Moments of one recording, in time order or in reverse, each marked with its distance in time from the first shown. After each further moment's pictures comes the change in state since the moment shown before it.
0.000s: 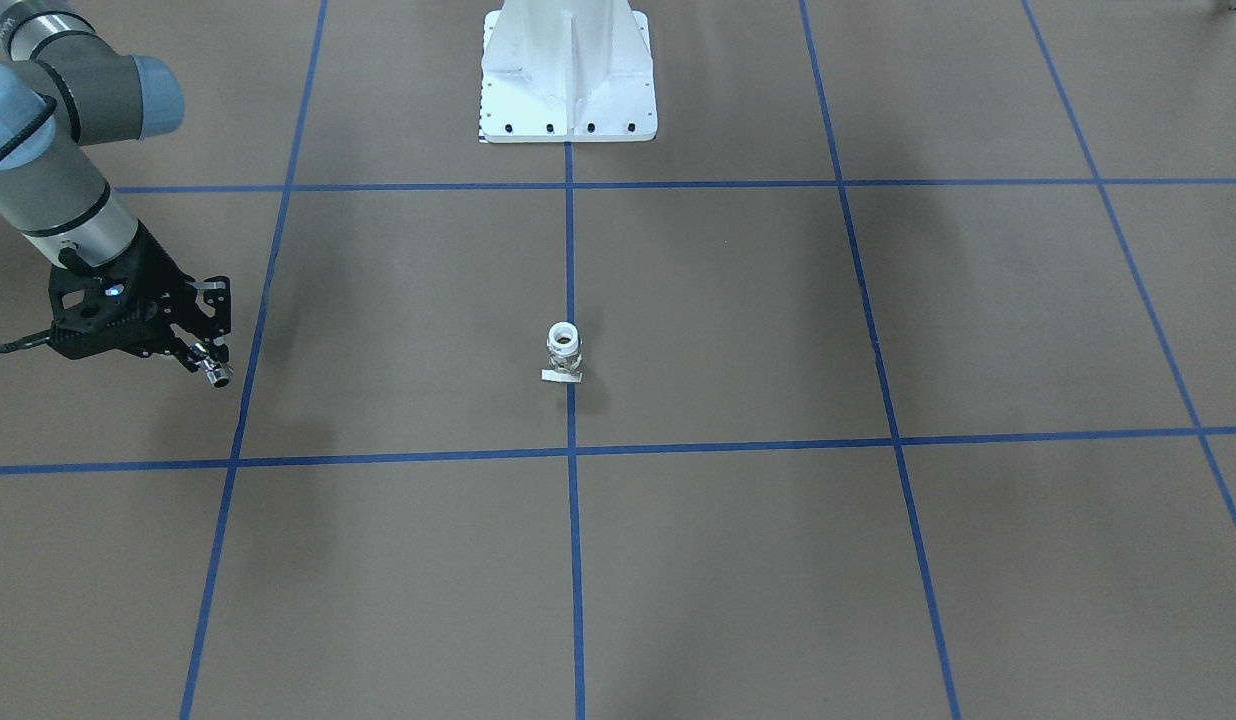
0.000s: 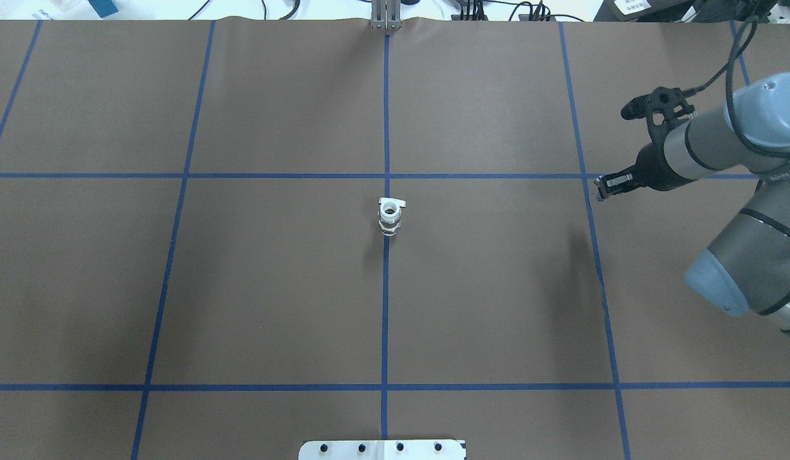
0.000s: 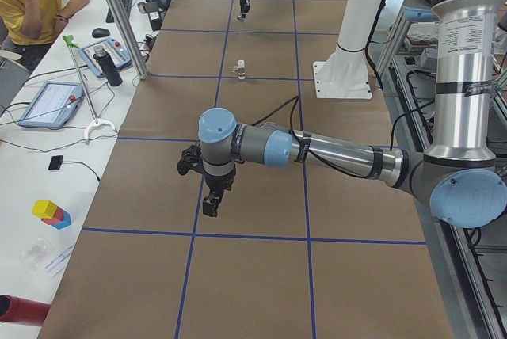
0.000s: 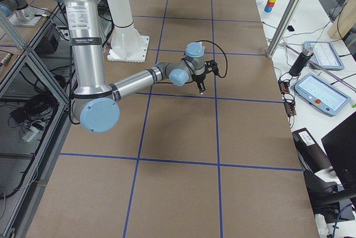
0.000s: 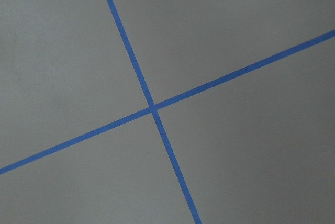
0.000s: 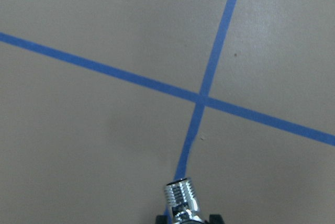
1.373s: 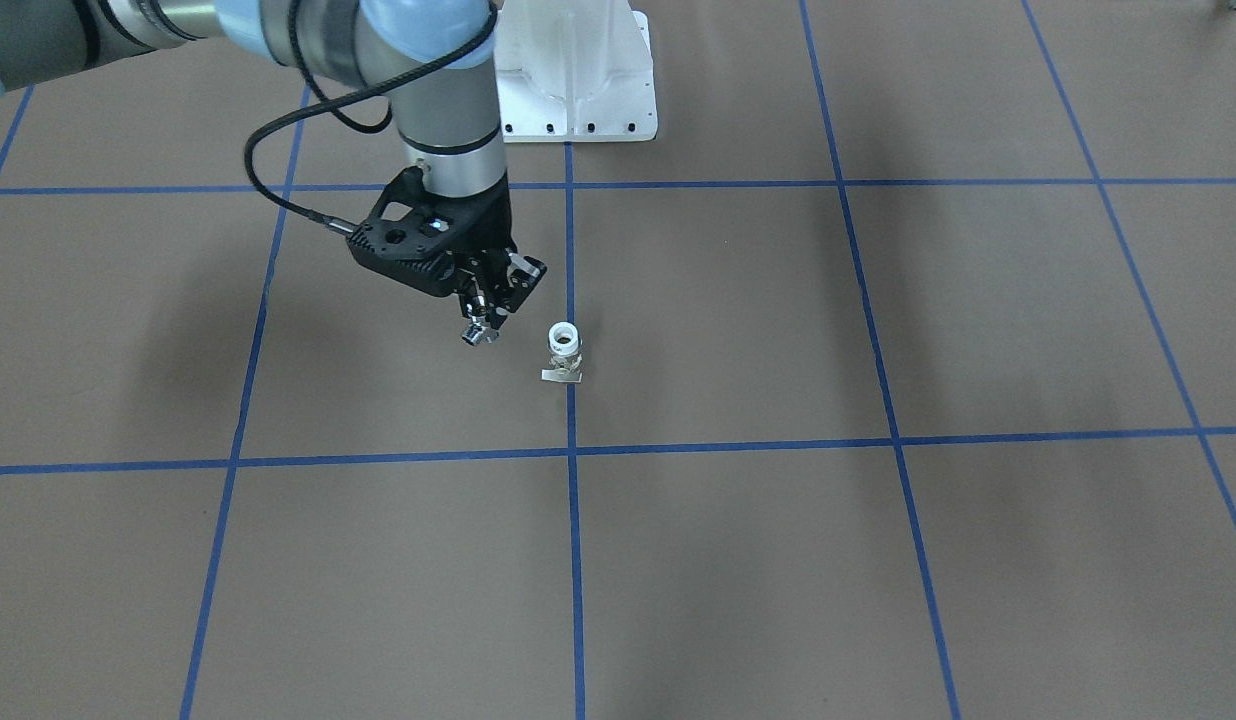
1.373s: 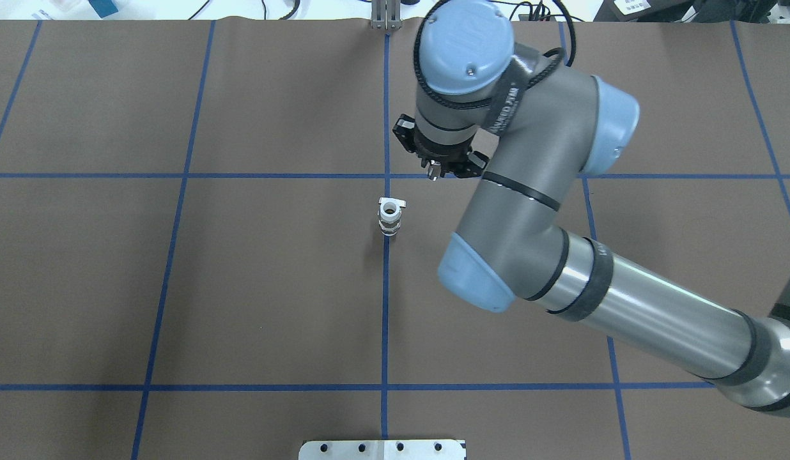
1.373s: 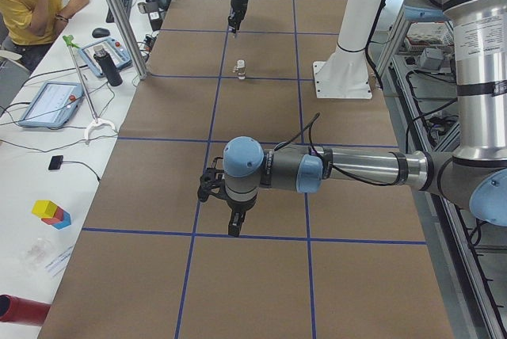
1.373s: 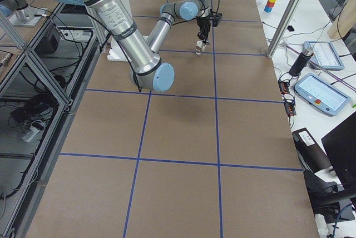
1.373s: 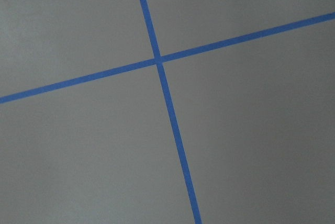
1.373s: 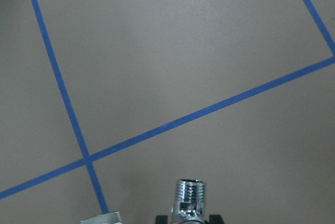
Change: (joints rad) left arm -0.070 0.093 -0.007 -0.052 -0.077 -0.020; right arm -0.251 0.665 -0.137 -0.567 -0.240 0.954
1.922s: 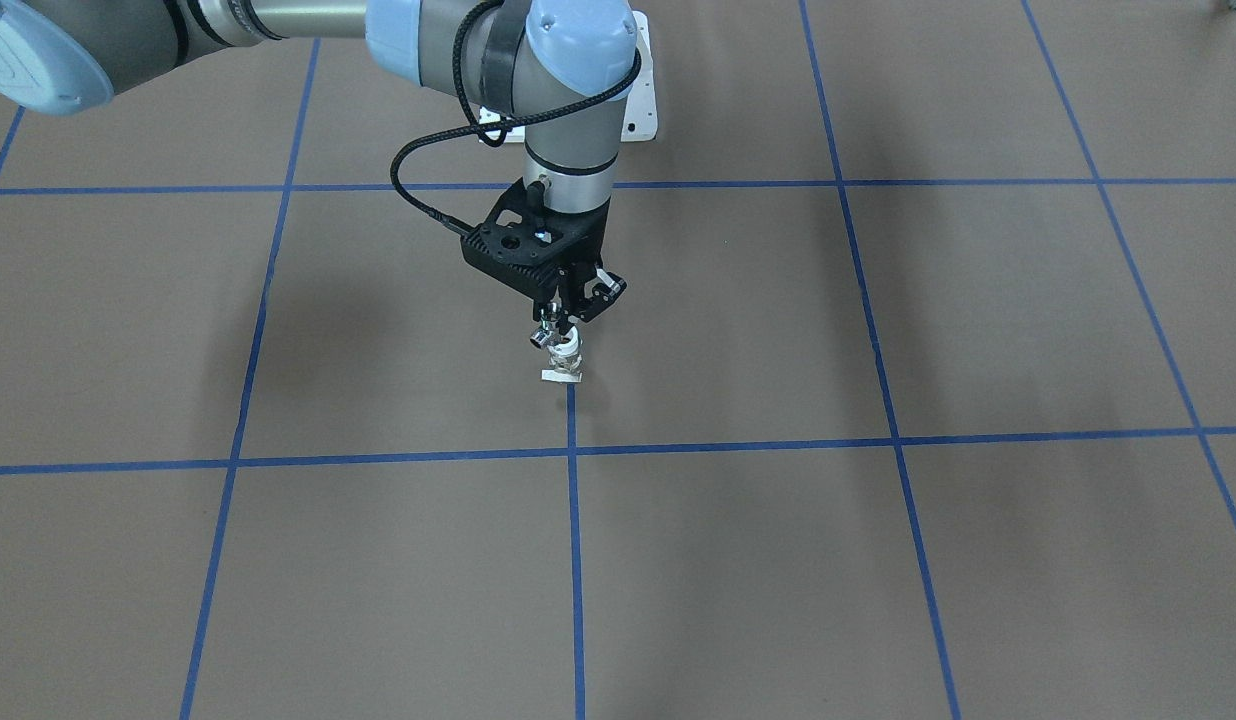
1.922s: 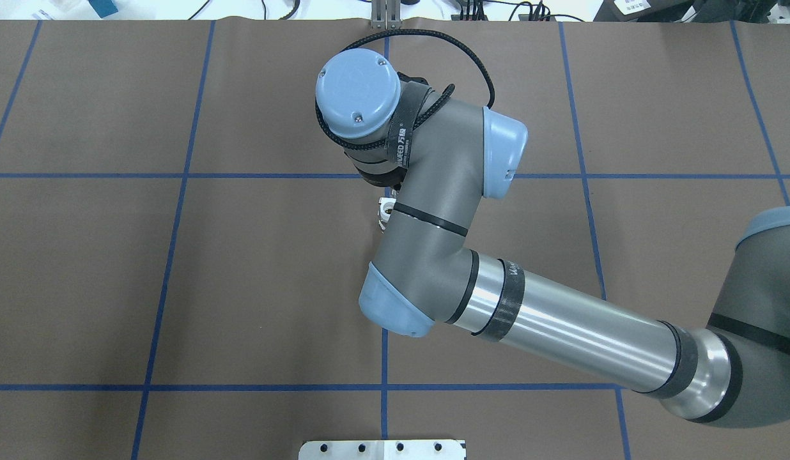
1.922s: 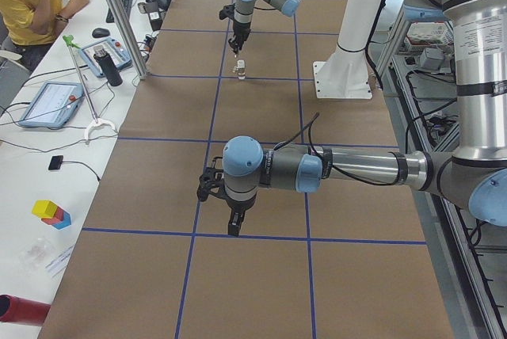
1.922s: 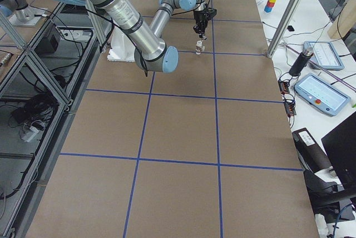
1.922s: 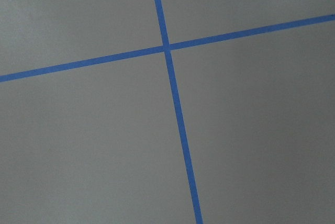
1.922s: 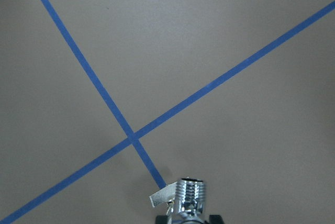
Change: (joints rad) left arm 0.000 -0.003 0.000 0.000 0.000 -0.004; right arm -0.088 0.101 -0.150 -0.013 -0.092 0.096
